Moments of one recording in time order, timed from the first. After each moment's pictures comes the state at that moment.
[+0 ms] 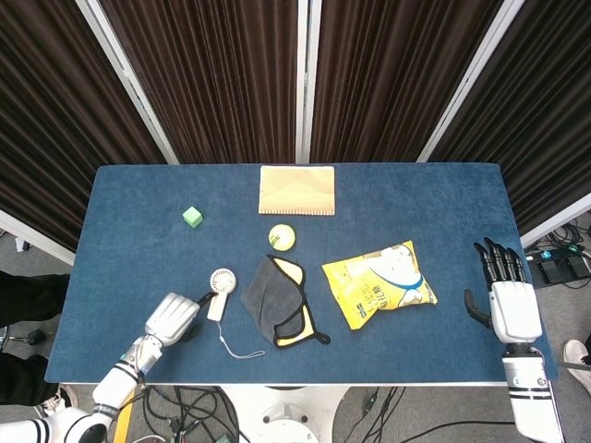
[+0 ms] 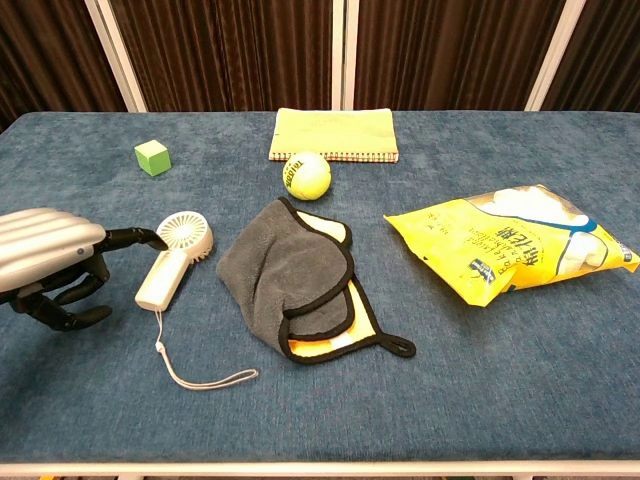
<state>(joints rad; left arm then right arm) -0.46 -1.50 0.02 -1.53 1.37 1.01 0.39 0.18 -1.27 0.14 -1.63 -1.40 1.42 -0.11</state>
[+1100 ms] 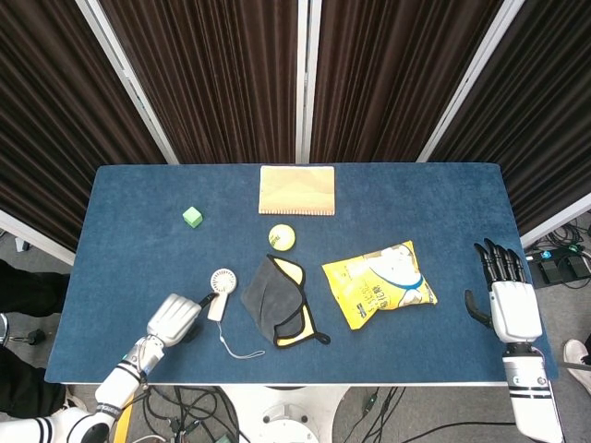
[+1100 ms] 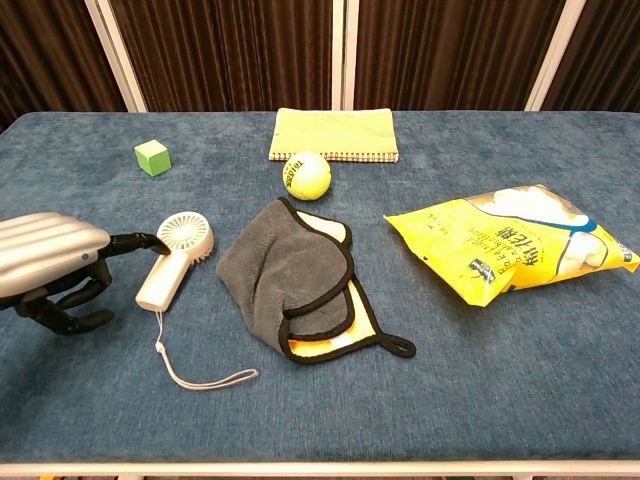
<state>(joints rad) -0.48 -1.51 0.03 -1.54 1.33 1.00 0.43 0.18 -1.27 0.14 -1.63 -1.38 1.41 -0.11</state>
